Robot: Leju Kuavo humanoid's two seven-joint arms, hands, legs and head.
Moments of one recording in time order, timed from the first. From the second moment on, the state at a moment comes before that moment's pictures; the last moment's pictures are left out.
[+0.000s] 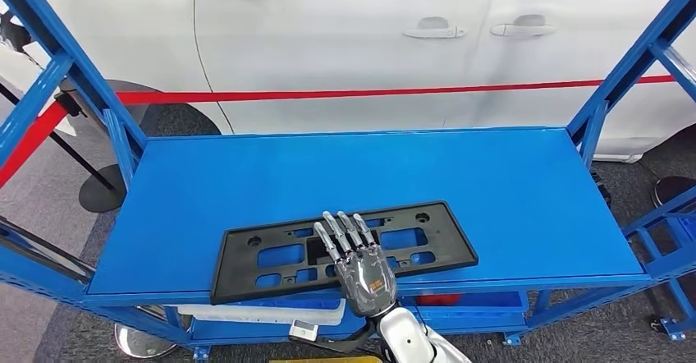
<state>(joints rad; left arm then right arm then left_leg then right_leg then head) -0.05 -0.16 1.09 -0.23 -0.72 0.05 -0.46 -0.22 0.02 0.81 -1.10 1.57 -0.70 0.21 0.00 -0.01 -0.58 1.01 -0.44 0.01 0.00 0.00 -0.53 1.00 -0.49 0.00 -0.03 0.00</state>
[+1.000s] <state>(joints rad) -0.04 -0.16 1.10 -0.23 -0.76 0.06 -0.47 -0.22 0.05 0.69 -1.08 1.53 -0.70 0.13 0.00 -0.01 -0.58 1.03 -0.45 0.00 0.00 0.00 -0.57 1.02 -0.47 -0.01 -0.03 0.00</state>
